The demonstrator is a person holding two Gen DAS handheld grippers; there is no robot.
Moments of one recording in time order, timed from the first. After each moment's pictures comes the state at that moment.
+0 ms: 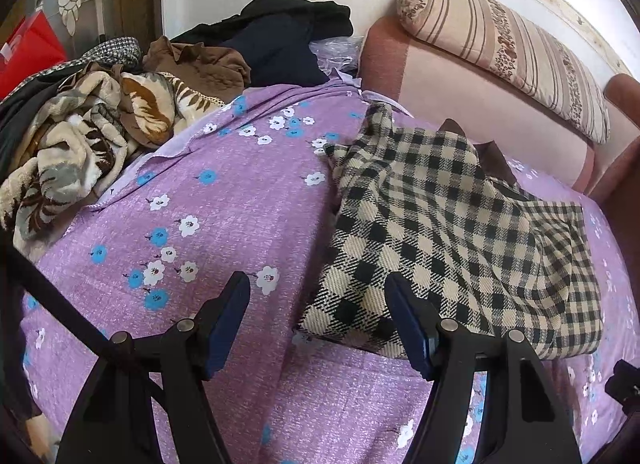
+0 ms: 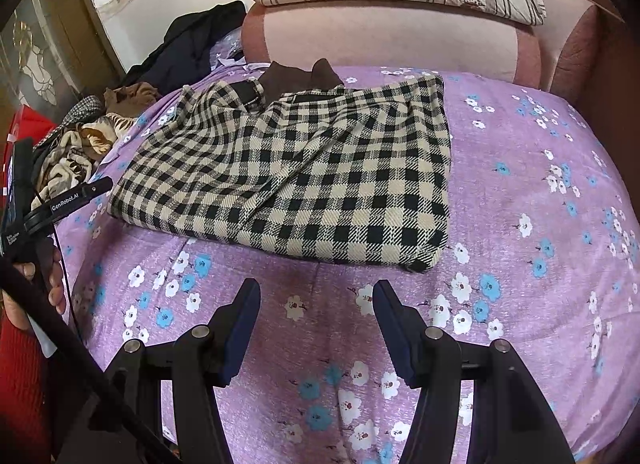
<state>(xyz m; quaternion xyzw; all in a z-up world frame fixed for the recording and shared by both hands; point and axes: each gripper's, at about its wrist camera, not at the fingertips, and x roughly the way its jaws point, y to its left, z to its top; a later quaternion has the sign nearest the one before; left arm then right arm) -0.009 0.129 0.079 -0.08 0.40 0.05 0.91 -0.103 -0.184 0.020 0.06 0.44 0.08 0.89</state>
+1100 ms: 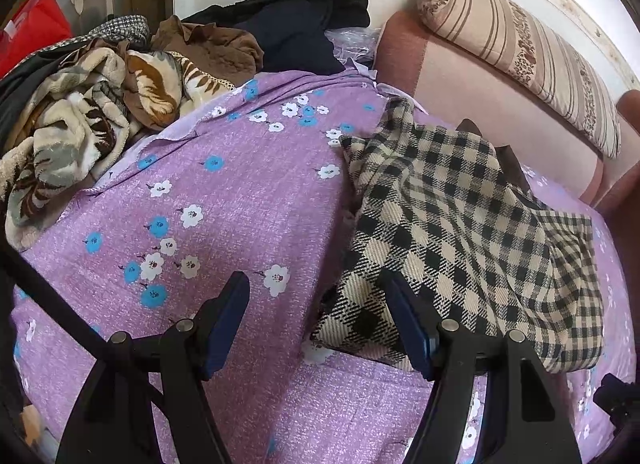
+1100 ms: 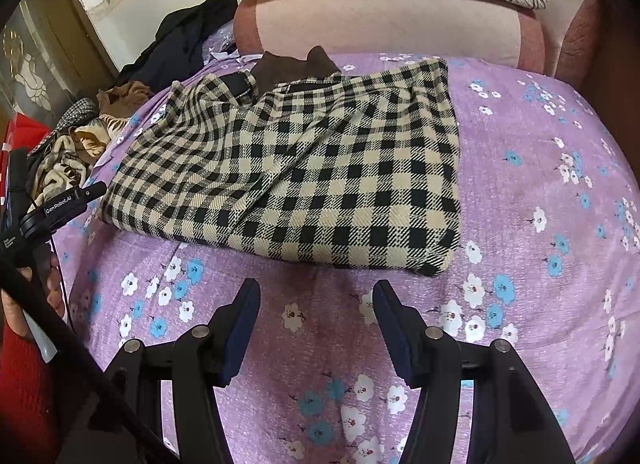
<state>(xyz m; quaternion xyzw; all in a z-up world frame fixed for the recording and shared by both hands) 0.004 0.143 0.067 -0.11 0.42 0.06 0.90 -0.084 -0.185 0.006 0.08 0.46 0.08 0.88</state>
